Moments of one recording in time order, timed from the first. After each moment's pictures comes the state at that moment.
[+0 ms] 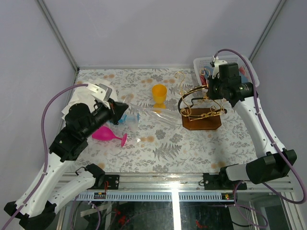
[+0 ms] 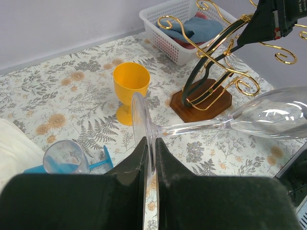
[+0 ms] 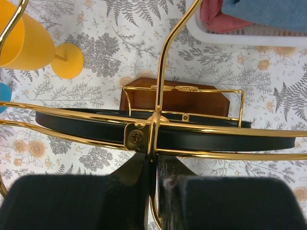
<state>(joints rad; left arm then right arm) -0.55 0.73 1.04 -0.42 0.13 -0.16 0.24 1.37 1.46 -0.87 0.00 0.11</state>
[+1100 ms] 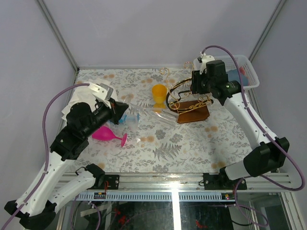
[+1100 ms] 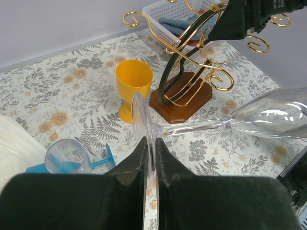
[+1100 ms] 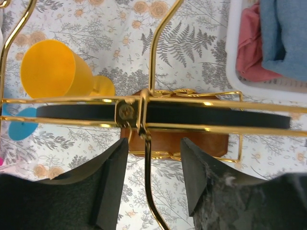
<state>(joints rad) -0.55 0.74 1.04 -0.43 0.12 -0.16 0.34 1.47 1.44 -0.61 -0.01 0.14</state>
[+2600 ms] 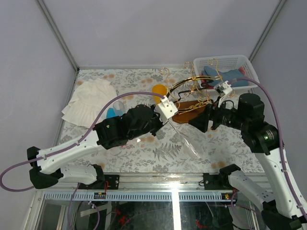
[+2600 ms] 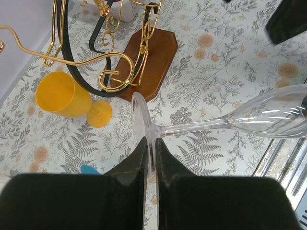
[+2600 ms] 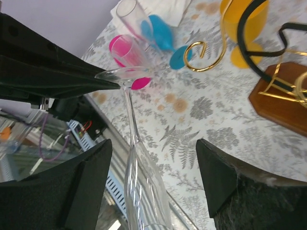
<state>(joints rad) -1.14 1.21 1.30 -0.52 -0.21 0.11 0.35 0.81 1.20 -0.79 -0.58 0.23</state>
